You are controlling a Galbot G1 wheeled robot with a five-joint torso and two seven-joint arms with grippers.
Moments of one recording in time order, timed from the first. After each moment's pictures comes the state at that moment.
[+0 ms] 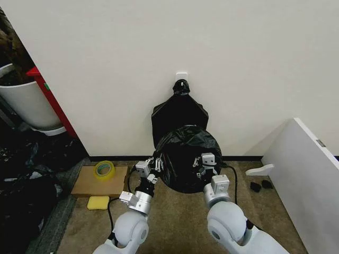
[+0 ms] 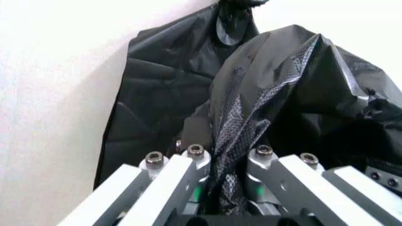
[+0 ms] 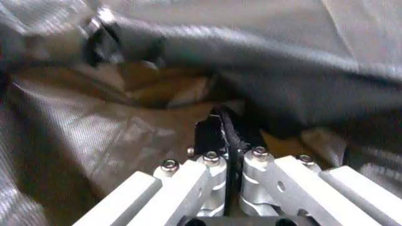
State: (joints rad) left arm 1.28 -1.30 -0.11 -1.87 -0.44 -0.32 -0.07; right arm -1.11 1.10 -0.10 2.09 0.40 -0.27 0.62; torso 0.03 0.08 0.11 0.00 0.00
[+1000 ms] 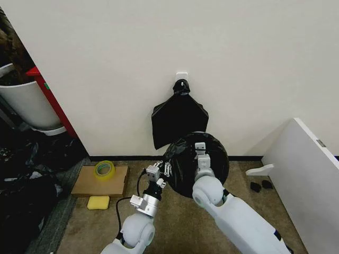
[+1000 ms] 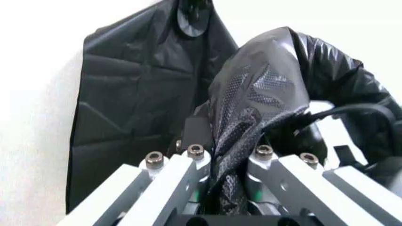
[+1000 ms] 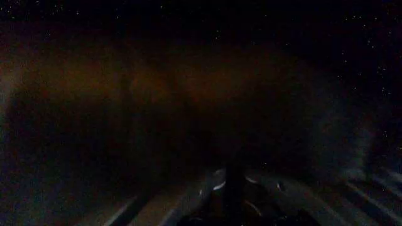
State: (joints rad) left arm 1.27 -1.32 -0.06 -1.80 -0.33 -0.41 -0.02; right arm -0.83 1.19 -0.17 1.72 0.50 -0.37 0.76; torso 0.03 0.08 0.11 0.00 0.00
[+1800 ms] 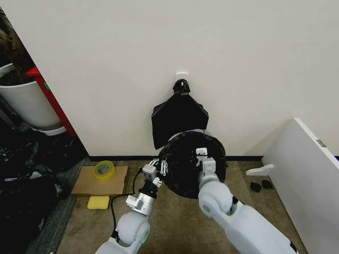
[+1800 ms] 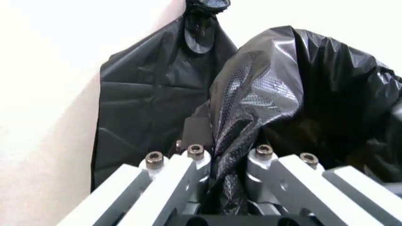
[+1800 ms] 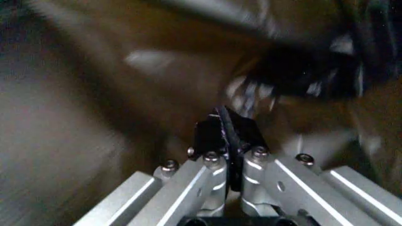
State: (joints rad) left arm 1.26 -1.31 -0.10 -1.79 -0.27 -0.45 -0.01; right arm -0.96 1.08 -0.16 2.09 0.81 -0.58 0.80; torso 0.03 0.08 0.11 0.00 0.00
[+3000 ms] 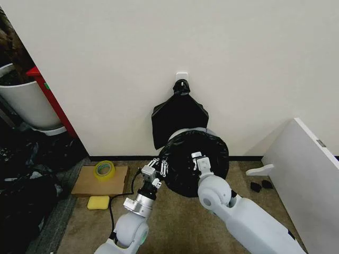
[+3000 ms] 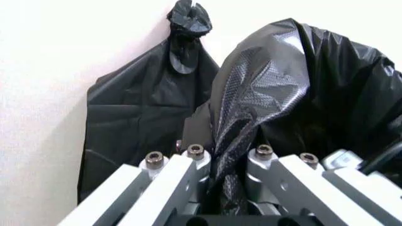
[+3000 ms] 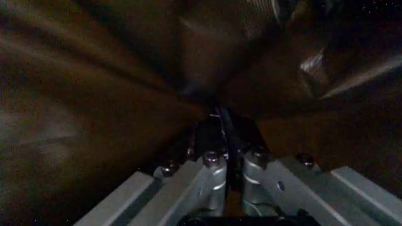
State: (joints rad) left arm 1.27 -1.30 -0.11 -1.80 -0.27 -0.50 0.04; right arm -0.87 1.07 -0.21 1.96 0.73 -0.69 0.75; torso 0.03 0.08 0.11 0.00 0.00
